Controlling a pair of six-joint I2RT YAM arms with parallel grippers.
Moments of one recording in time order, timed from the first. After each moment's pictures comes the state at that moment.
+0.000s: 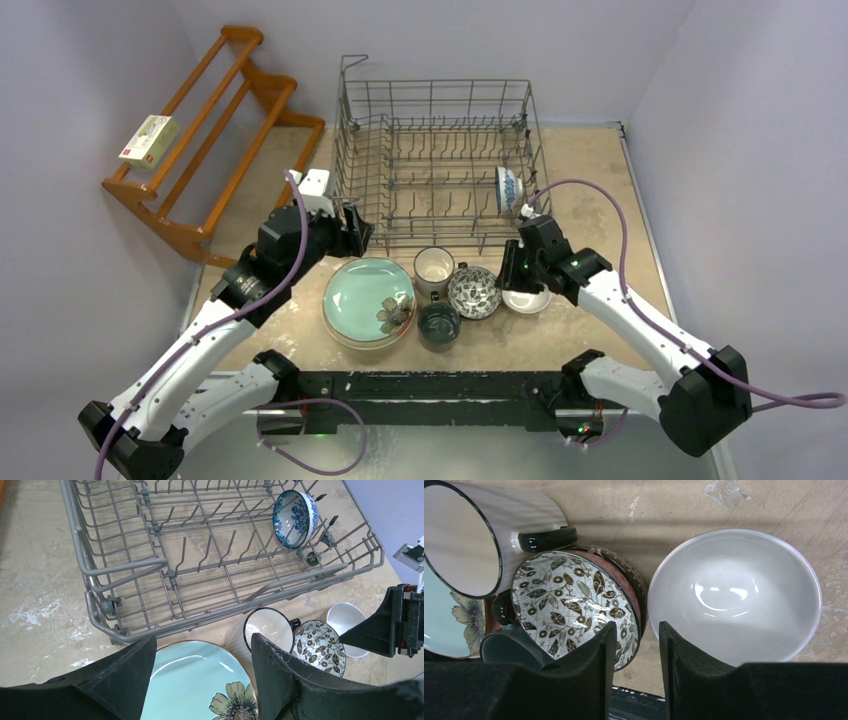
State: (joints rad) left arm -0.58 0.83 0.88 -0.38 -0.14 -0.35; right arm 0.51 1.06 0.77 -0.69 -0.03 0.61
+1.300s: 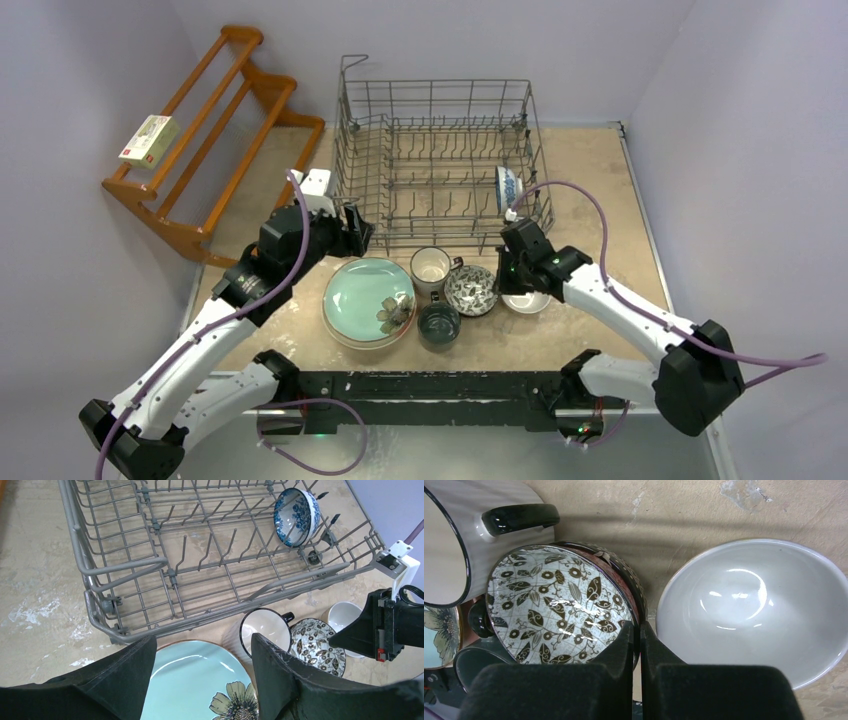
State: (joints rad) left arm -0.58 0.84 0.88 -0.38 -0.14 -0.35; right arm 0.58 1.17 0.76 -0.63 0.03 0.62
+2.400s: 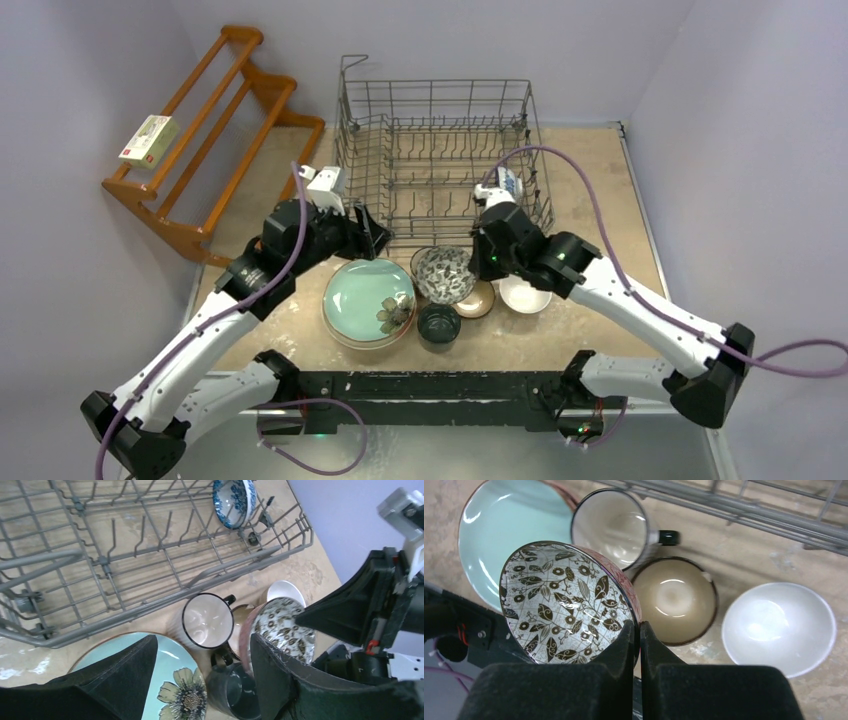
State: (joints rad) left arm -0.59 0.88 0.93 -0.38 0.07 -0.47; right arm 0.81 1.13 1.11 -0.81 0.15 0.57
